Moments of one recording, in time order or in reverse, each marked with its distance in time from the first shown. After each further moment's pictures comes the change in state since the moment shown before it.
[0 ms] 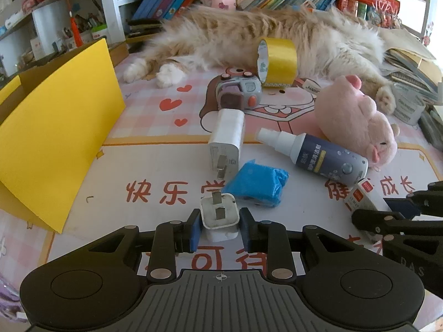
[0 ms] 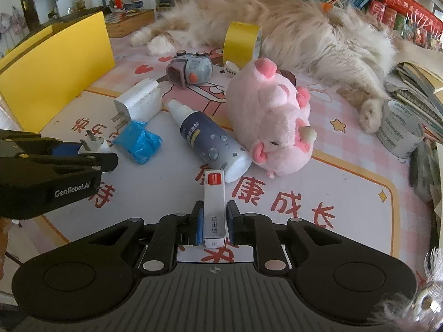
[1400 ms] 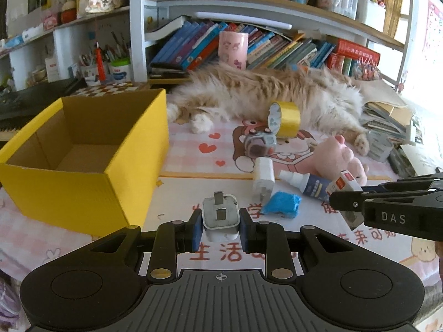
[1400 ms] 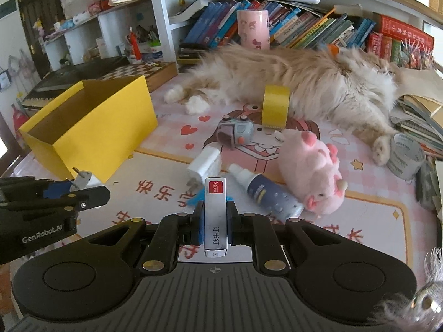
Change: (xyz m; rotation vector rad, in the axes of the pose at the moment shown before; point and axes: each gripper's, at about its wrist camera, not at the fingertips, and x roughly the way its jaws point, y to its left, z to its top) left arm -0.094 0.084 -0.015 -0.026 -0.178 -0.098; right arm -0.062 0.065 0.029 0.098 -0.167 0.049
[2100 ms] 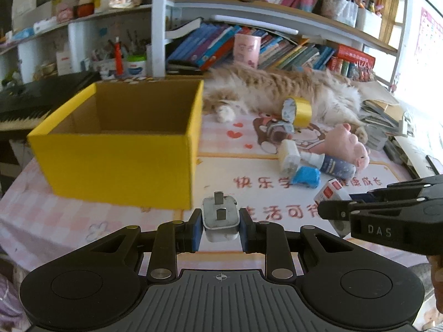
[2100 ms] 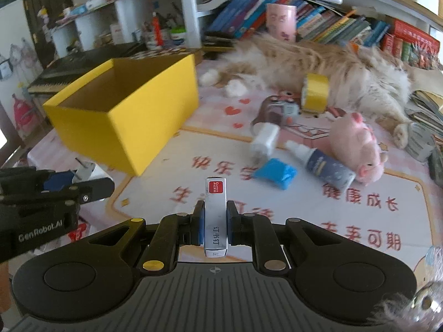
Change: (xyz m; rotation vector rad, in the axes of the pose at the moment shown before) left arm -0.050 0.074 -0.039 -0.008 -0.009 -0.041; right arm -0.006 0.098 -0.029 -0.026 0.026 -0.018
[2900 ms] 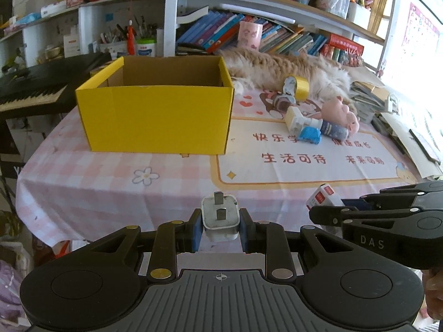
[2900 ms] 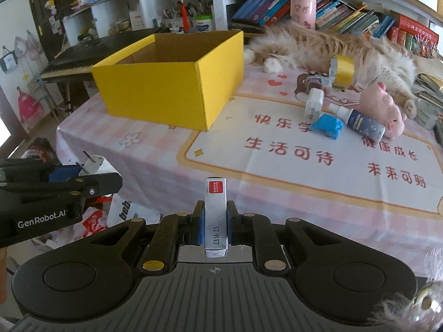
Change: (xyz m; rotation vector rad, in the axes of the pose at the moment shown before) left arm -0.060 0.059 -0.054 0.018 0.053 -0.057; right arm -0.028 0.102 -0.062 0.021 0.024 -0.007
